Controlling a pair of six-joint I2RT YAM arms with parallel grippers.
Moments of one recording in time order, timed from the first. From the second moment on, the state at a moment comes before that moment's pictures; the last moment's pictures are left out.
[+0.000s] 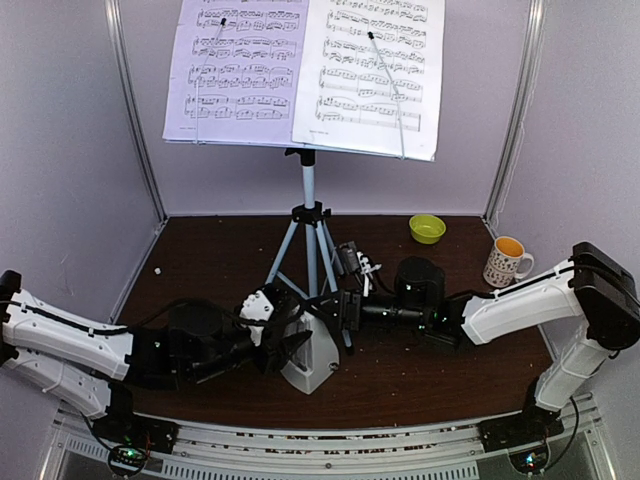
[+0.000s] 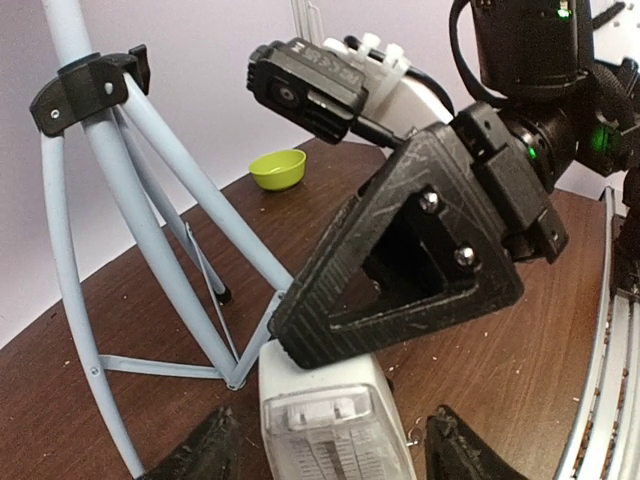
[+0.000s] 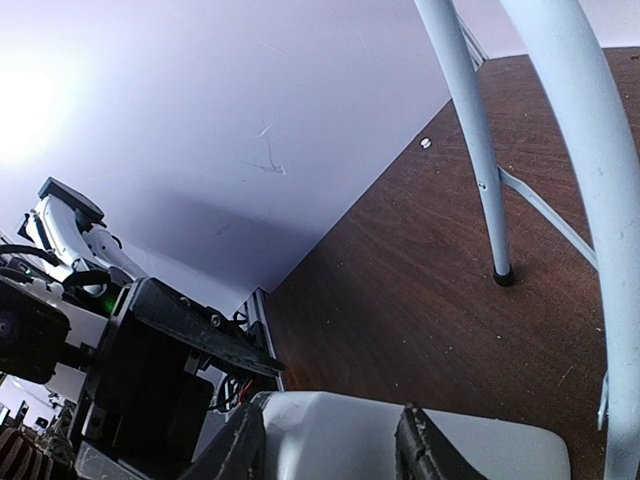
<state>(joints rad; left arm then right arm) -1.31 1.21 0.54 0.44 -0.41 0.03 0.99 1.61 0.74 0.73 -0.30 0.72</state>
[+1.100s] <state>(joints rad) -1.37 1.26 0.60 0.39 -0.58 -0.06 0.99 1.61 0.75 0.72 -0.30 0.70</state>
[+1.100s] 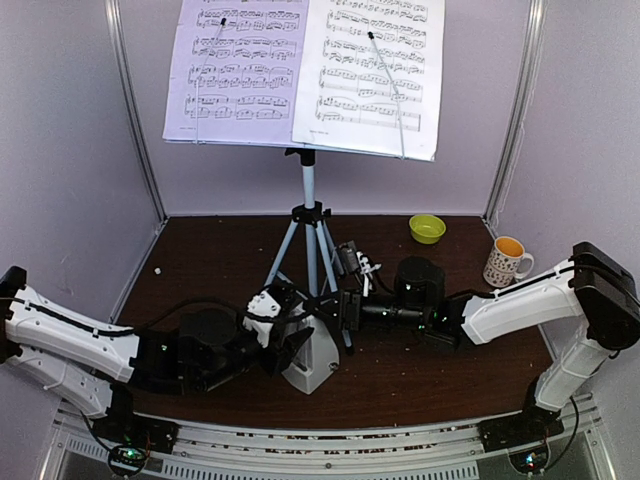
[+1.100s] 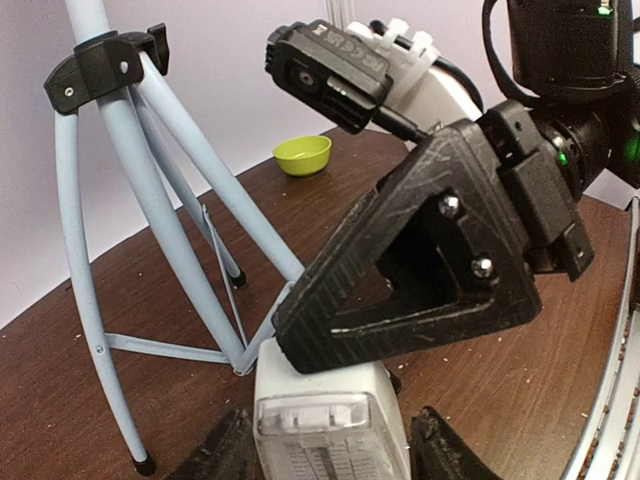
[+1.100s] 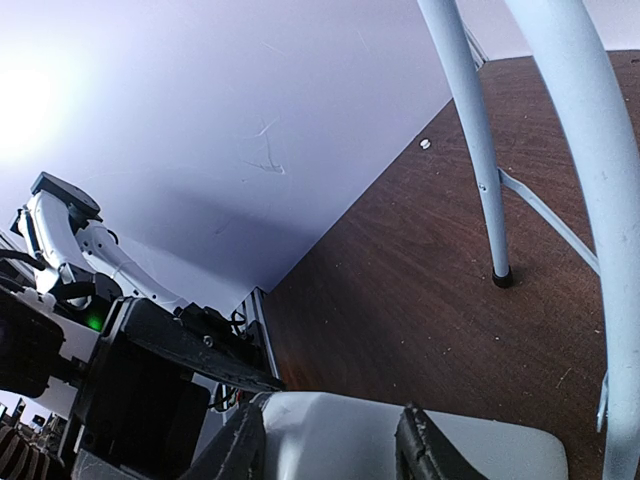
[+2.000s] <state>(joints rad) -1.35 1.27 0.58 0.41 -0.54 0.01 0.99 1.63 0.74 0.74 -0.29 0.71</state>
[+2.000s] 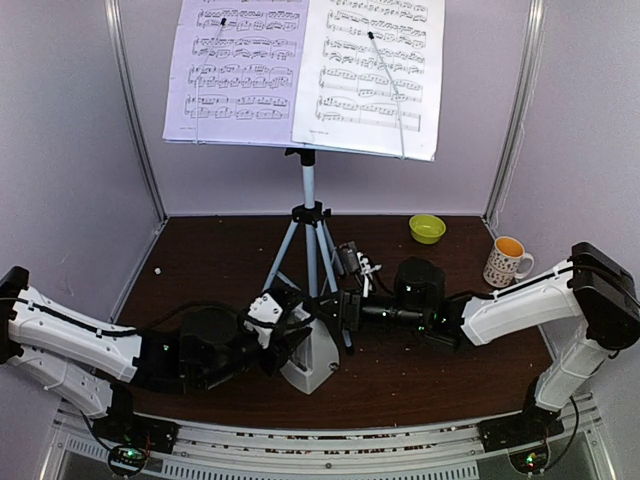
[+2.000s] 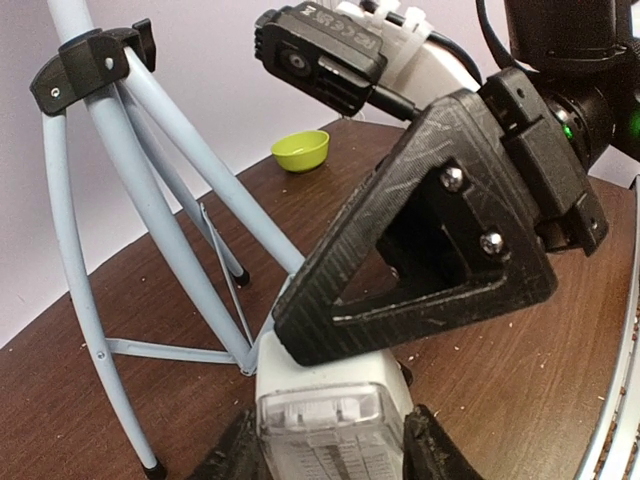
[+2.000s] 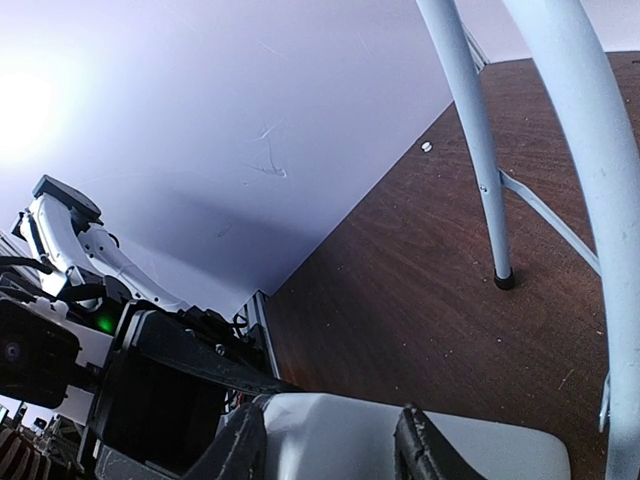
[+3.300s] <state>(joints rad) -0.72 0.71 0.46 -0.26 -0.53 -0.40 0.98 1.61 0.74 0.70 -0.31 0.68</state>
